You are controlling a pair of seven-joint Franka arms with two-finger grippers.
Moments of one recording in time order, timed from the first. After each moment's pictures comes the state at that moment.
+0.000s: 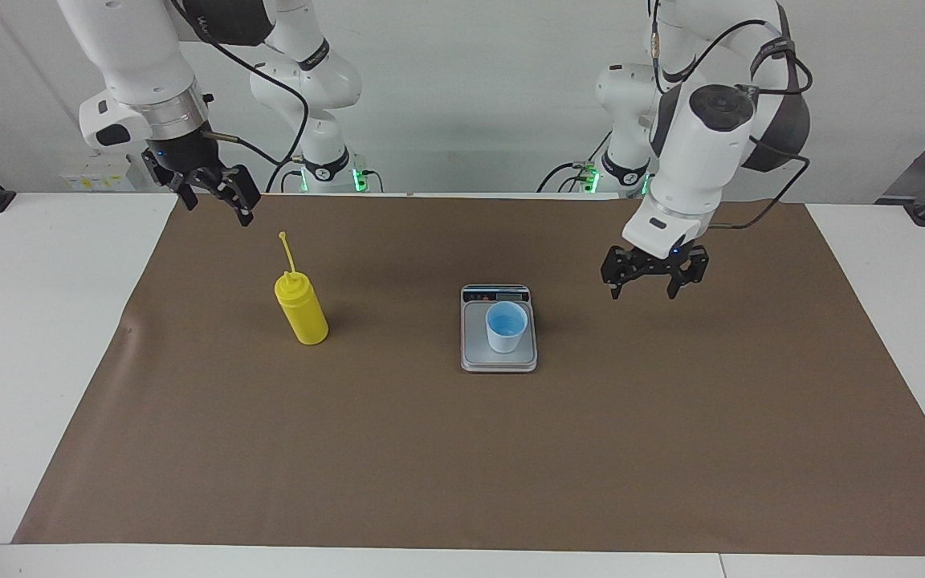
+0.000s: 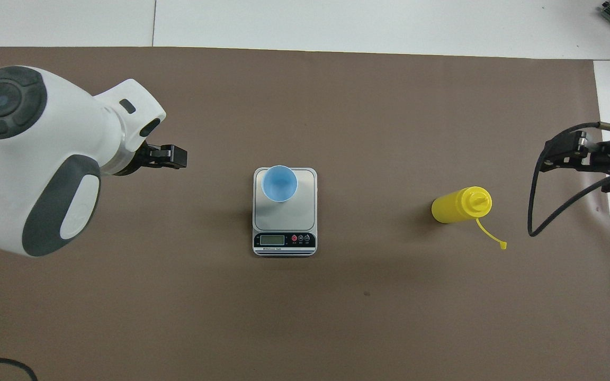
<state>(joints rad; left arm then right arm) -0.20 0.07 -0.11 -1.76 0.05 1.90 -0.24 0.01 0.00 0.00 -1.55 -0.02 1.56 0.42</state>
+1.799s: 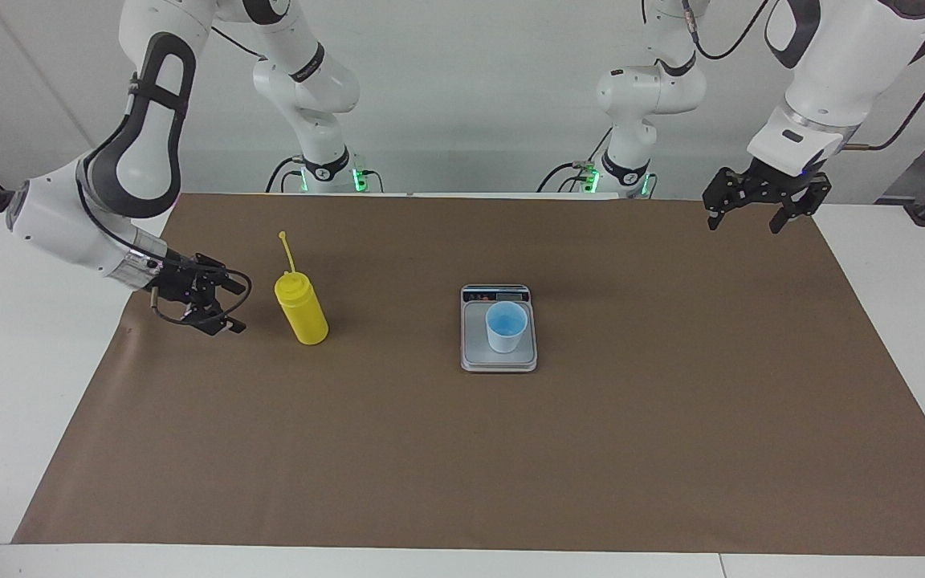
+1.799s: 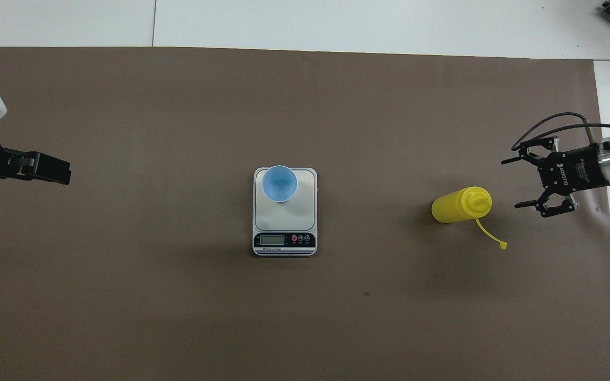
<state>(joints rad) -0.01 -0.03 -0.11 -1.60 0.01 1.58 0.03 -0.29 0.29 0.00 -1.82 0.60 1.79 0.72</state>
